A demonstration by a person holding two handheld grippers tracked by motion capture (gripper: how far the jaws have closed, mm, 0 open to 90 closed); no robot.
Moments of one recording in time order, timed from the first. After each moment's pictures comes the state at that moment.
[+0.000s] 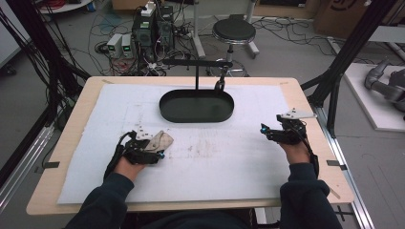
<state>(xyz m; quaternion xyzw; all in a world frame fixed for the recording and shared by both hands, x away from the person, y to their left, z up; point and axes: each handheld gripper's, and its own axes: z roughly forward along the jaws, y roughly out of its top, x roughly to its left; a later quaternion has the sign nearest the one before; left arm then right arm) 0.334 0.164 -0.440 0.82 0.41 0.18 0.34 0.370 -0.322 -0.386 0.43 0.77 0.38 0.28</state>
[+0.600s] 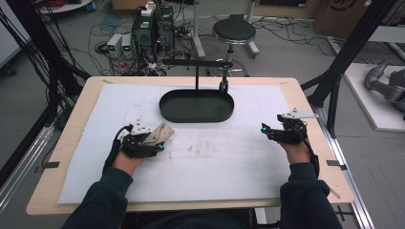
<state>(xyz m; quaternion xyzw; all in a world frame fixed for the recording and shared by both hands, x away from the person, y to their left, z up) 0.348 0.171 -0.418 0.80 0.40 0.19 0.40 0.370 -0.324 -0.386 0.44 0.77 0.38 0.27</state>
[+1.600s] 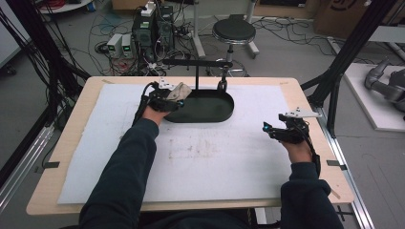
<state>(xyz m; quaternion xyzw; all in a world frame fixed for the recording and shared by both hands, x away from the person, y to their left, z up) 0.491 0.113 -0.395 0.80 0.38 0.24 0.41 0.372 -0.331 -0.386 0.44 0.76 0.40 0.26</state>
